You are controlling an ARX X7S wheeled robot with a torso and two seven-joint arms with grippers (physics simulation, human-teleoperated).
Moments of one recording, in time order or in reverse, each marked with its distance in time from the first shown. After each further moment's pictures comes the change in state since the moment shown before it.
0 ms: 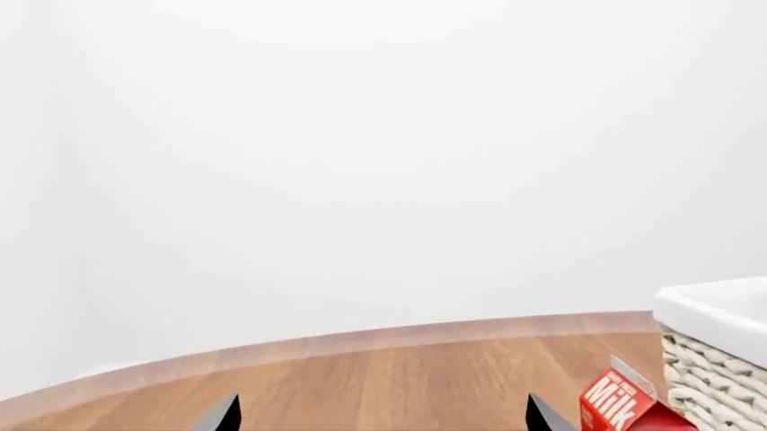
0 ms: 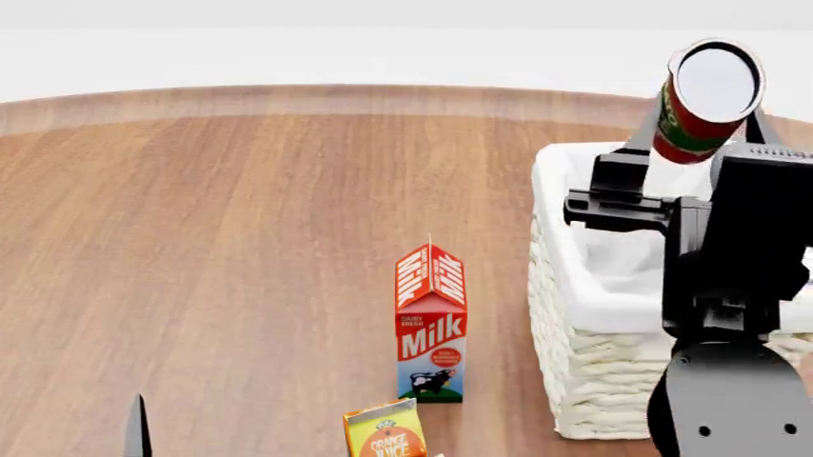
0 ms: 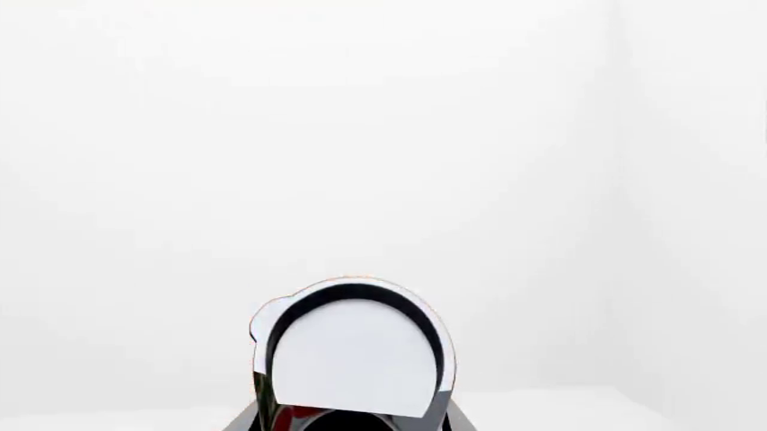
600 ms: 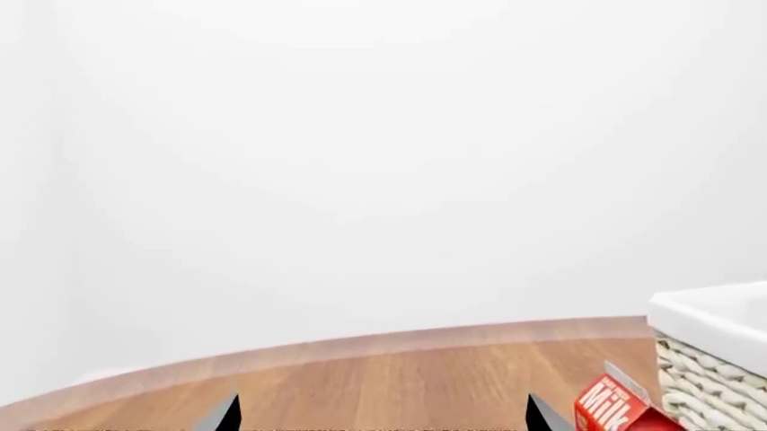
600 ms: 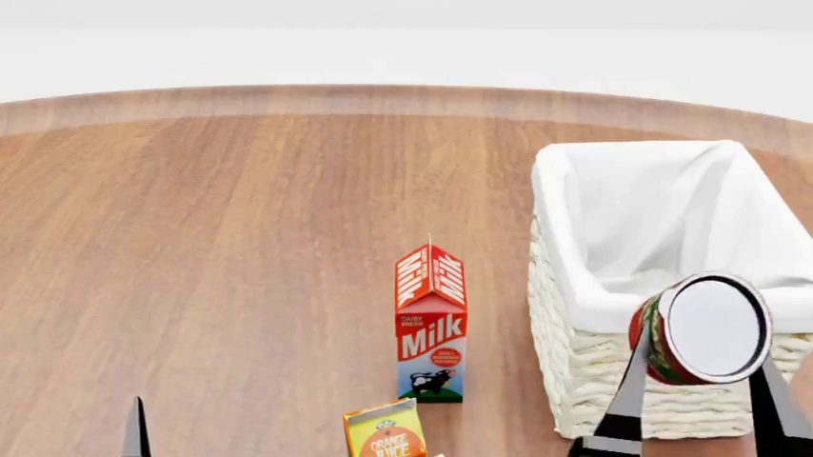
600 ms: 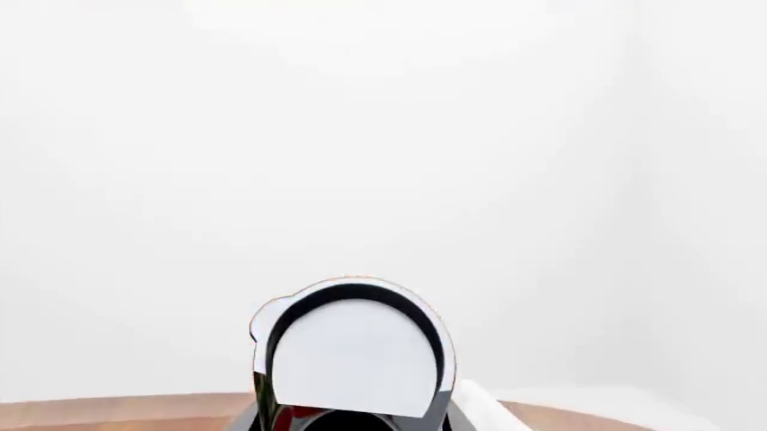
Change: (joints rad) left arm 0.017 0.010 -0.007 0.026 0.014 -0.003 0.015; right arm -0.728 0.001 0.115 -0.562 0.012 -0.180 0.029
